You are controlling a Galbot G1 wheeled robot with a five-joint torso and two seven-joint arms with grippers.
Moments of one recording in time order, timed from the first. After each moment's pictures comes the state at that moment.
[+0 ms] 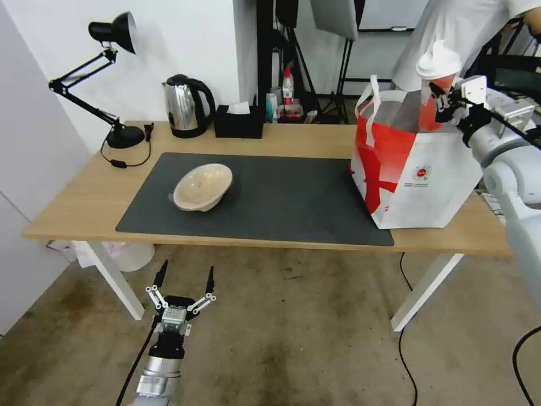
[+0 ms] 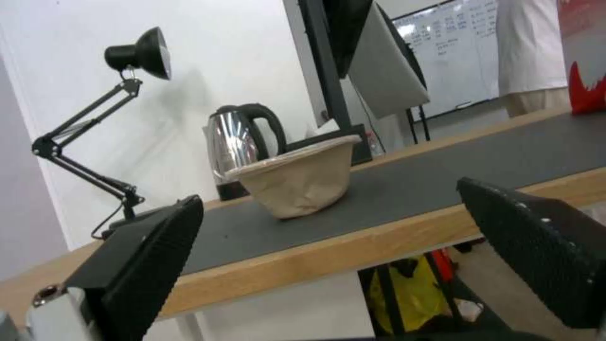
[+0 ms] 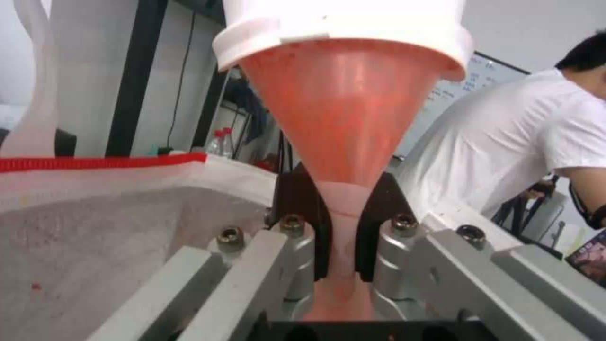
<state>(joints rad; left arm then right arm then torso) 1.67 -1.59 -0.63 -1.84 0.13 -0.68 0.12 -0.63 0.82 0.46 1.72 0.38 -0.35 -0.09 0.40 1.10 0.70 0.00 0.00</state>
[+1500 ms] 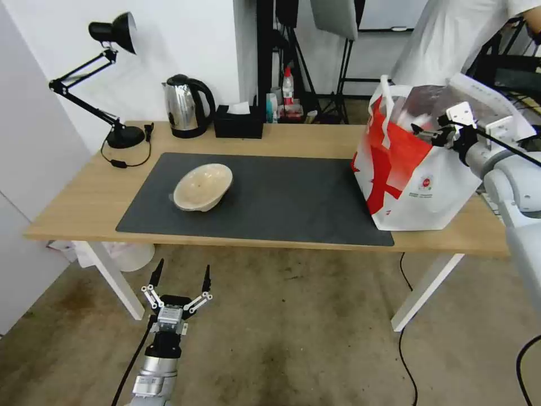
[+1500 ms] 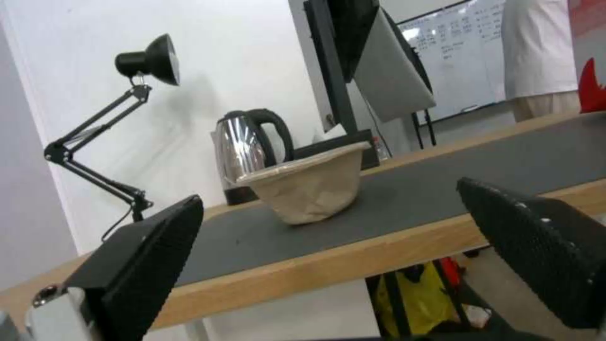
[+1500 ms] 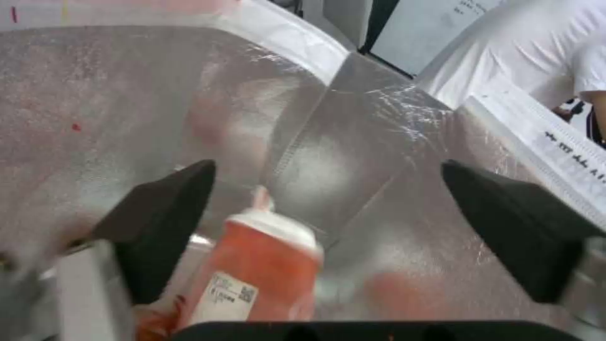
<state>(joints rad) 1.68 -1.59 -0.64 -1.85 0.12 -0.69 0.12 -0.67 0.82 0.52 1.79 0.21 -0.66 -0.24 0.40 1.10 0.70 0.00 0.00</state>
